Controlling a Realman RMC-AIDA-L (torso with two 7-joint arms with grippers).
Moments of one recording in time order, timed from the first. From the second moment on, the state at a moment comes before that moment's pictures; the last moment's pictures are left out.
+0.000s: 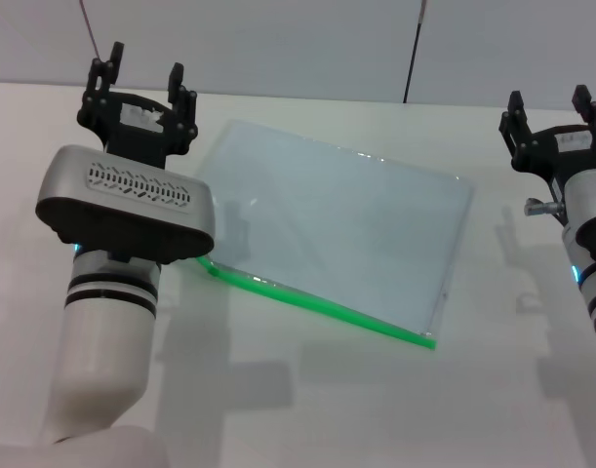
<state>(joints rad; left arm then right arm) -0.53 -2.04 2.80 0.88 1.30 -1.37 -1.98 0.44 2.03 -2.52 -0.80 -1.63 0.96 2.46</state>
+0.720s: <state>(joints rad) -0.52 -2.04 2.79 0.89 1.29 -1.40 -1.67 0.44 2.03 -2.52 -0.79 -1.62 0.96 2.46</state>
